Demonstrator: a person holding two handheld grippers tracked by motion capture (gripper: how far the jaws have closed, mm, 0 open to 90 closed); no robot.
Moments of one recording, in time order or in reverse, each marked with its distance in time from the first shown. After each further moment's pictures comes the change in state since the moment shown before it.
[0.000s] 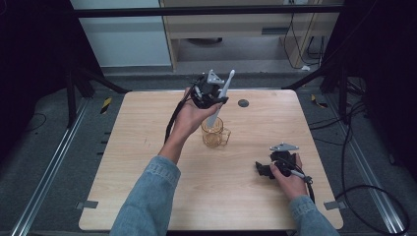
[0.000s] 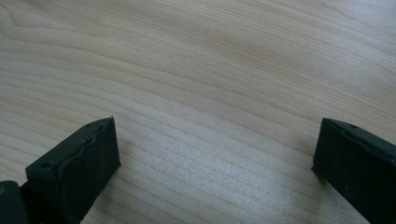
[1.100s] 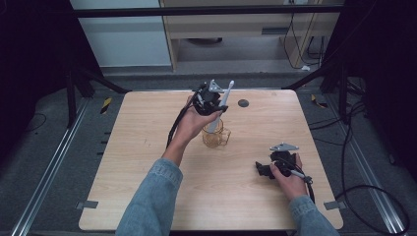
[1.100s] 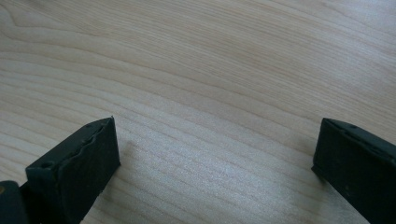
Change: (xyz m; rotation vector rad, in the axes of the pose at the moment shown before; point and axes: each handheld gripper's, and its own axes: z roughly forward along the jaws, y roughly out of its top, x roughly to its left) left arm 0.003 -0.029 0.032 0.052 -0.038 -0.004; right arm 0.000 0.000 0.000 -0.003 0.000 0.000
